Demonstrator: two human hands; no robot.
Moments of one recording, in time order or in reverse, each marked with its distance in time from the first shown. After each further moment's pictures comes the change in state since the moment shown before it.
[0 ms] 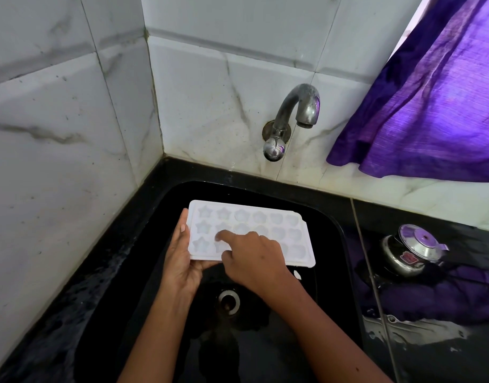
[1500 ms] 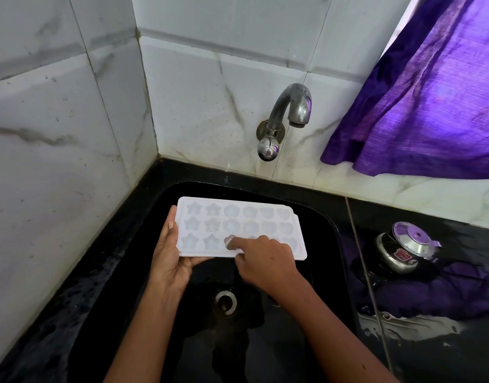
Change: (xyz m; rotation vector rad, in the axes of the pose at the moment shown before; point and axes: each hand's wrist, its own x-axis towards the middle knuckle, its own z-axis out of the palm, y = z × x) left_hand 0.000 0.014 0.000 0.034 0.021 -0.017; right_hand -0.007 0.023 0.002 -0.045 -0.045 0.088
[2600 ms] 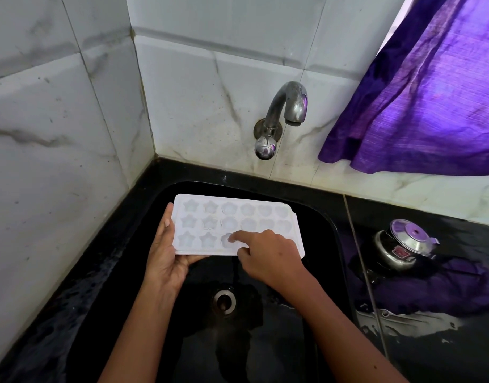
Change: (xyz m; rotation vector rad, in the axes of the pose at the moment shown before) left_hand 0.003 0.003 -0.001 0.007 -0.016 0.021; right_hand -0.002 0.005 -0.013 0.086 0.003 0.038
